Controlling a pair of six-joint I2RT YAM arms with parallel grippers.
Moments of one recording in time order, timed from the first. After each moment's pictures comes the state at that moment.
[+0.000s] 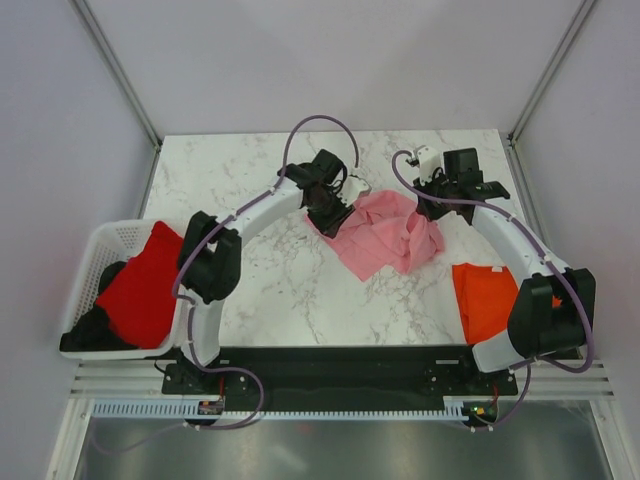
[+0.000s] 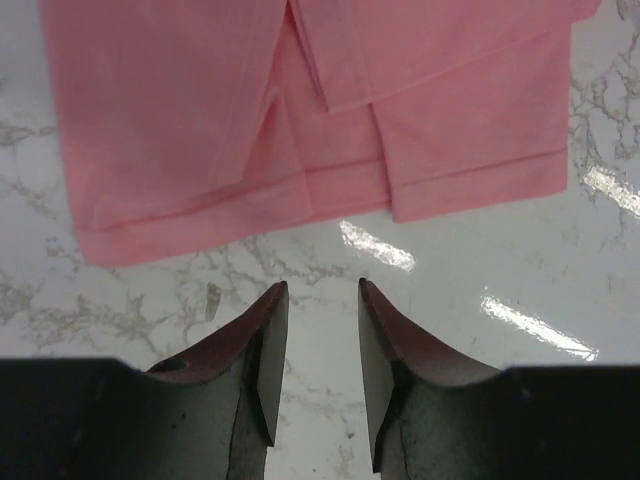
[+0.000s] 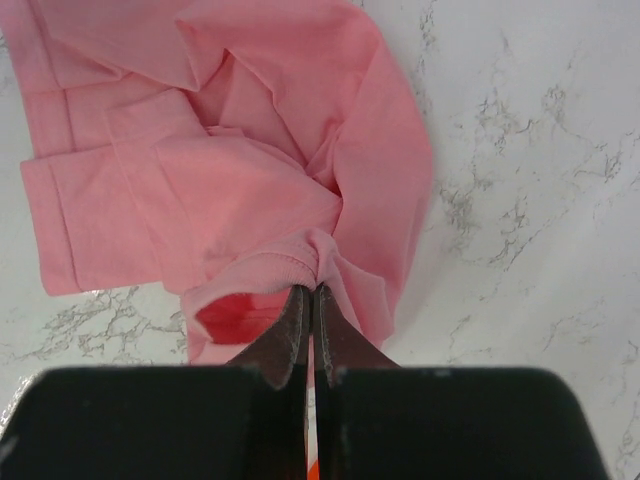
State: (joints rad) left arm -0.61 2.01 1.72 -0.83 0.23 0.35; right arm 0.16 1.50 1.21 -0.56 -0.24 -0.32
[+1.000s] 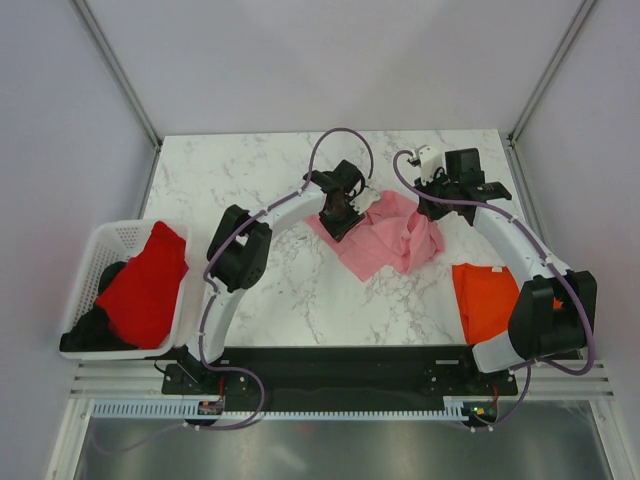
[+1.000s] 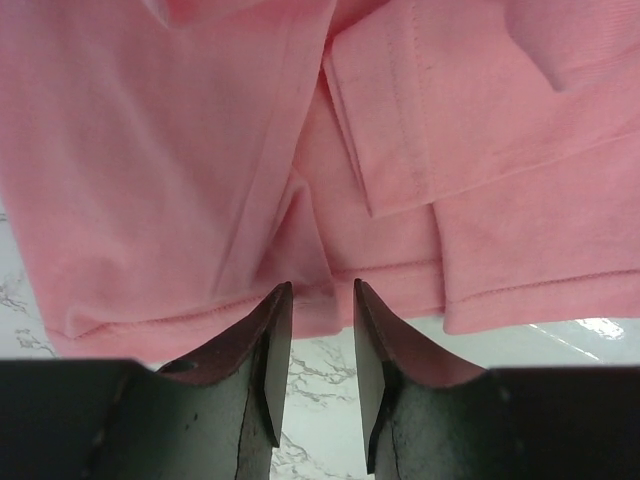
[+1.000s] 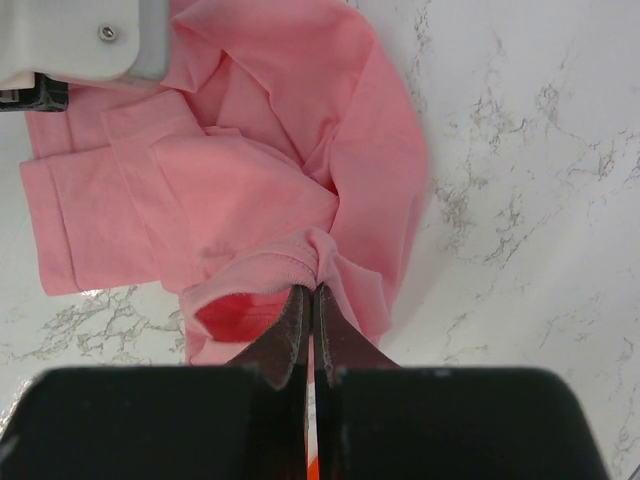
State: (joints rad) left arm -0.68 2.27 1.90 -0.83 0.12 0.33; right arm 0.16 1.49 1.21 -0.55 -0.24 -0.32
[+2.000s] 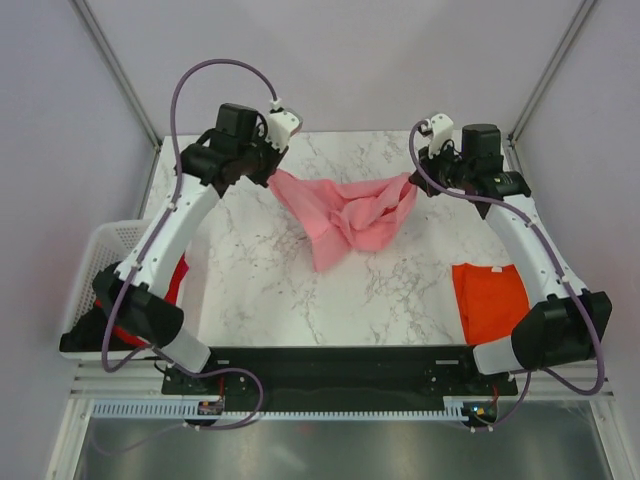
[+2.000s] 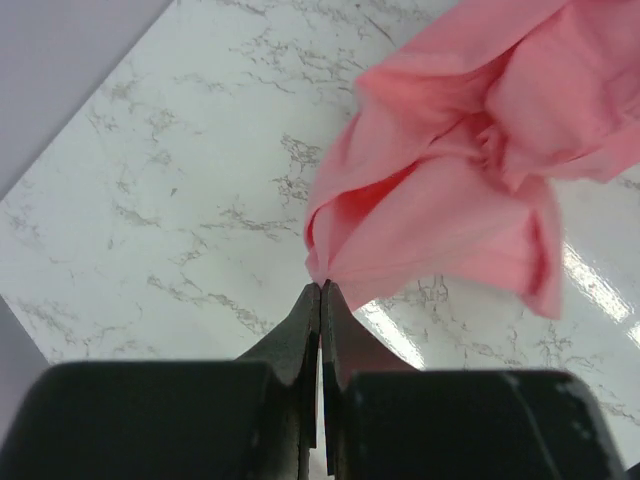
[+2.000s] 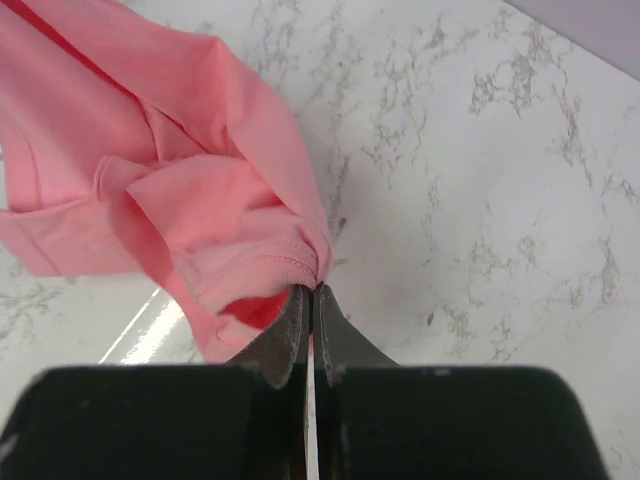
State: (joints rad) left arm -0.41 1.61 1.76 -0.84 0.09 0.37; right arm 0.15 1.44 1.36 -0.51 -0.41 -0.25
